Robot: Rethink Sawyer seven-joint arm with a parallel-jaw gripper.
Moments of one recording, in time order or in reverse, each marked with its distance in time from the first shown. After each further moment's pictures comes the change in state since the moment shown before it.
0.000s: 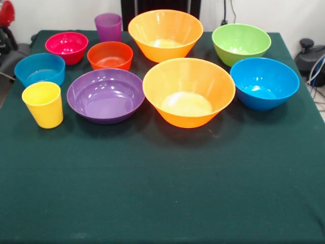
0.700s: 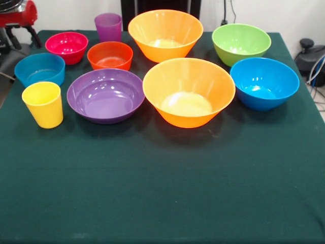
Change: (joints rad) arm 0.001 0.011 0.000 0.054 -0.001 -0.001 0.000
